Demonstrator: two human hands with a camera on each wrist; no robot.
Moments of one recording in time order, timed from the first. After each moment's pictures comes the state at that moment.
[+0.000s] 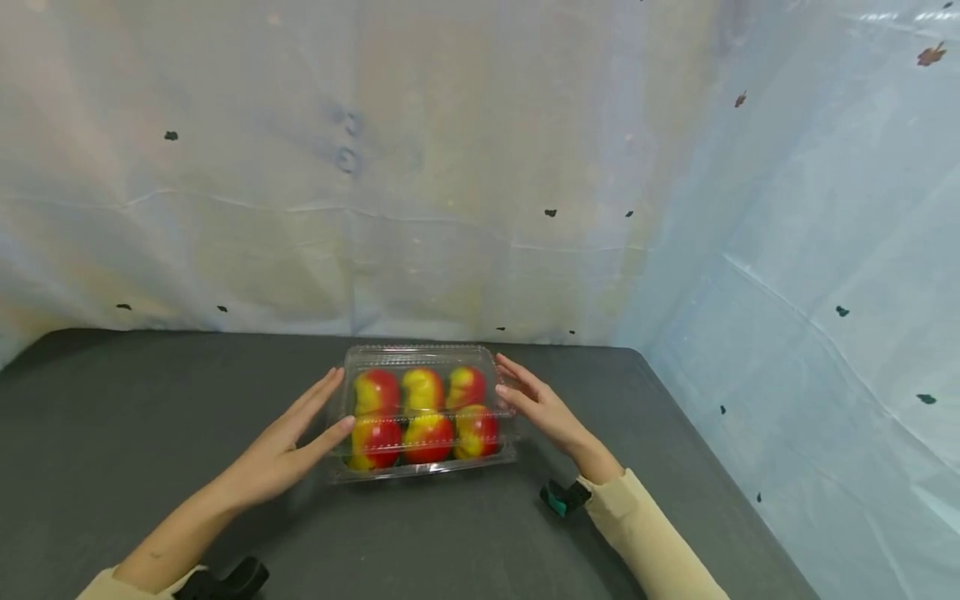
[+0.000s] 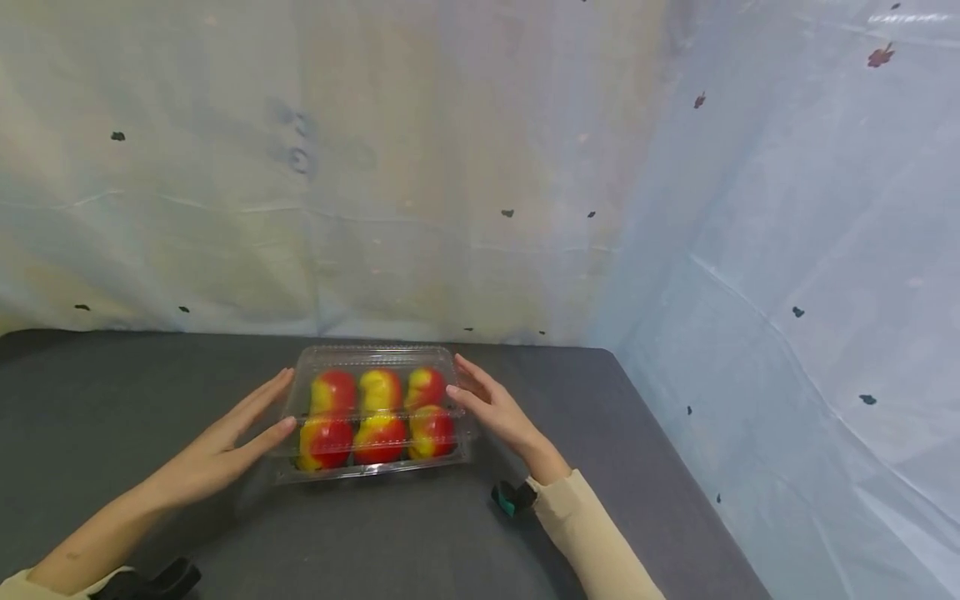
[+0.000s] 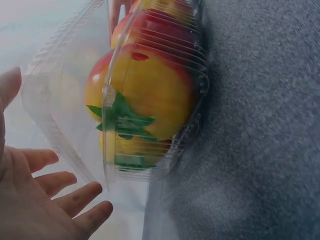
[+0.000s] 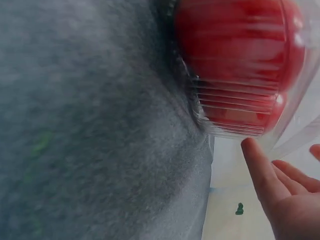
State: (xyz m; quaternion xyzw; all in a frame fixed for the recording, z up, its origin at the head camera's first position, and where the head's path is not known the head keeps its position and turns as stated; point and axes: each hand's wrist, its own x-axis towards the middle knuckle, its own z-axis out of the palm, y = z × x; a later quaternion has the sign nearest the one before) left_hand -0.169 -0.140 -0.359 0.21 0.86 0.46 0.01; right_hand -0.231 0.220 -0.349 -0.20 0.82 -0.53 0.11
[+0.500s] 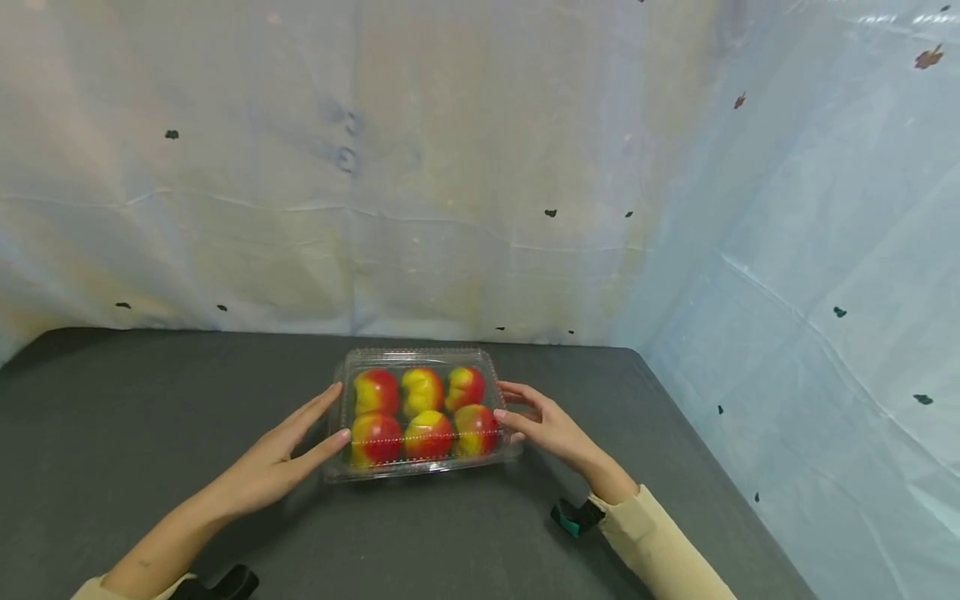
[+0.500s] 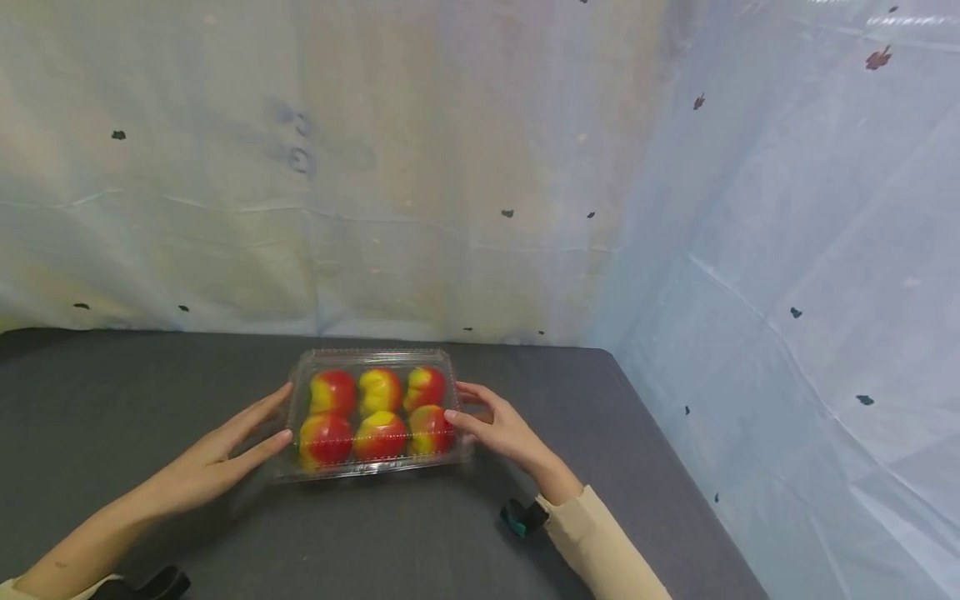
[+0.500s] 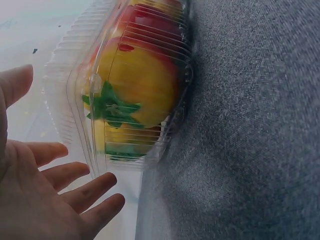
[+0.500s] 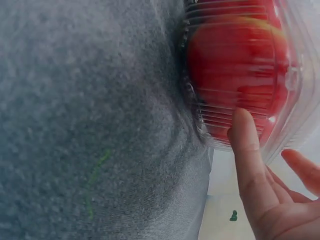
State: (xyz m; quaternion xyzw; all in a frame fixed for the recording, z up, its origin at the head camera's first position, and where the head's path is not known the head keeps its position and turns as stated) left_hand -0.166 -0.147 -0.365 0.20 0.87 0.44 0.04; right_hand -0.212 0.225 -0.350 -0.17 0.83 -0.51 0.13
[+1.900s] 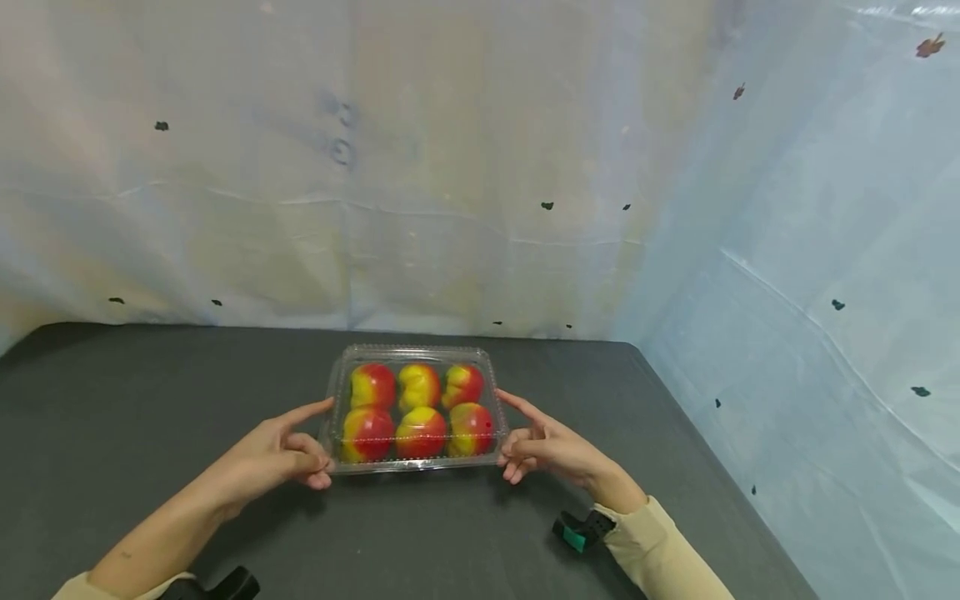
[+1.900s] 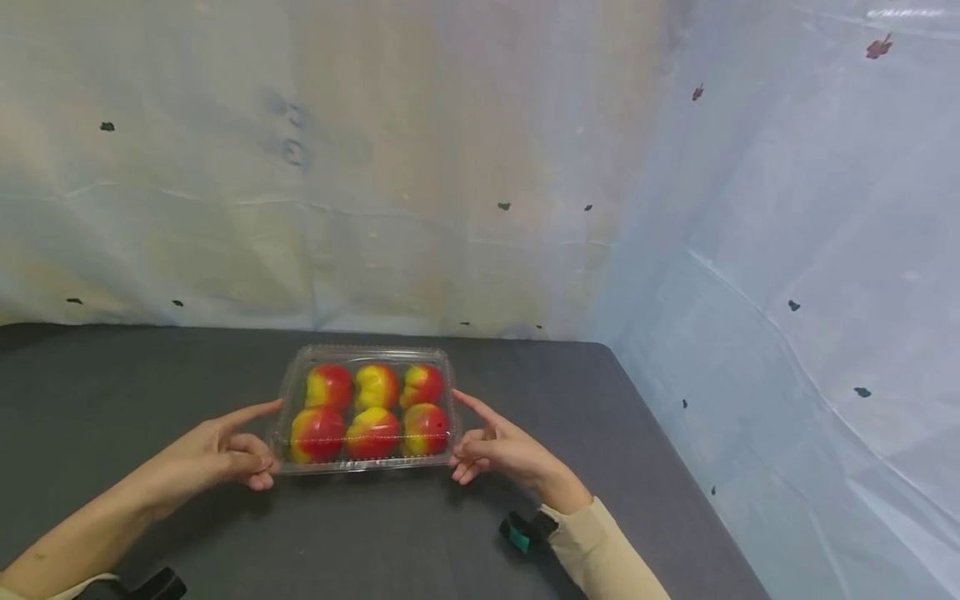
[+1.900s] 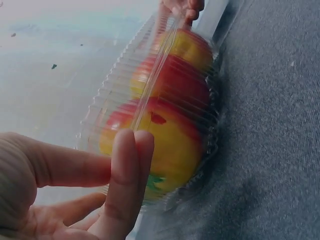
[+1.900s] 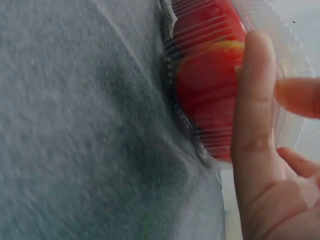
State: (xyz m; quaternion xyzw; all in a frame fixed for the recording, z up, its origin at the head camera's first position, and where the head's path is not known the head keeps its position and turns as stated) left_hand -0.170 -0.155 -0.360 0.16 0.74 0.62 0.22; right_hand -0.197 0.244 -0.364 -0.24 0.65 -0.65 0.31
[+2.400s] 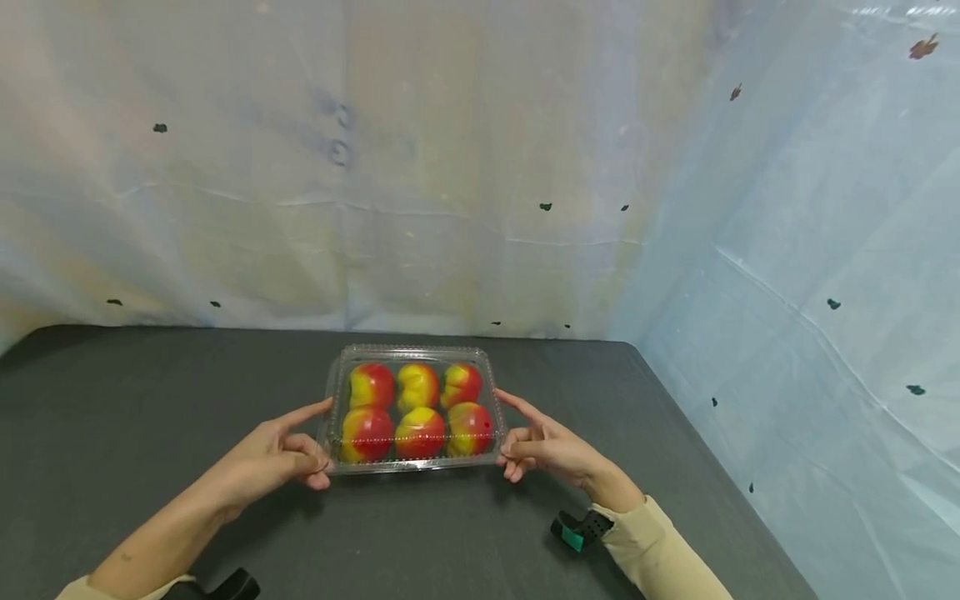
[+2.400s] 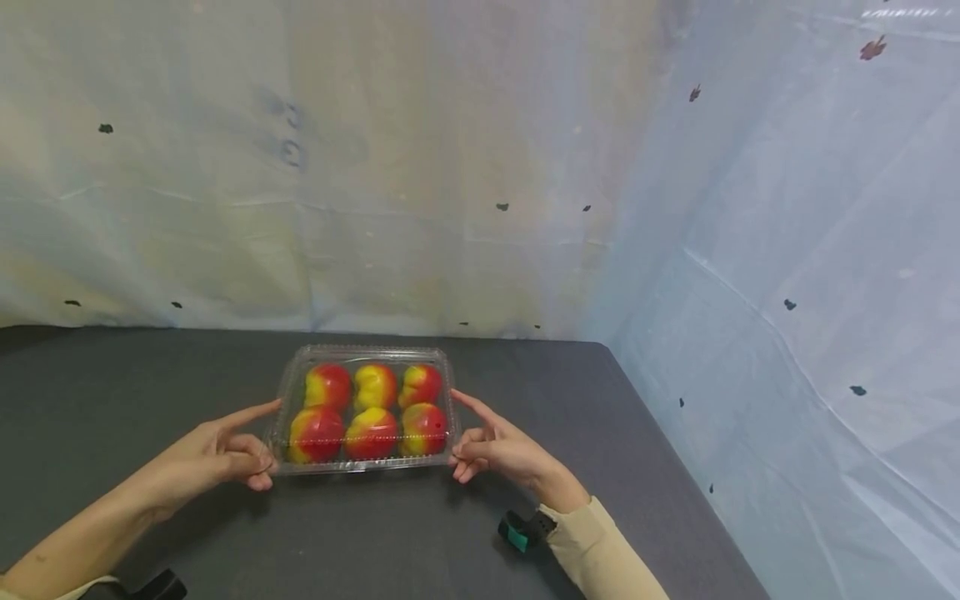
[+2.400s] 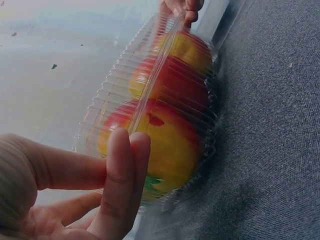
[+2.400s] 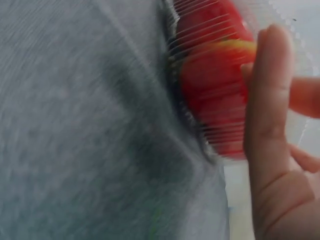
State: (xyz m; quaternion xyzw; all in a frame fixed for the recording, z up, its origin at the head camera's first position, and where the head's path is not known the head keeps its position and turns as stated) left_hand -0.169 -0.154 -0.360 0.15 0.74 0.61 0.21; right_hand -0.196 0.242 -0.364 -0.23 0.65 -0.65 0.31
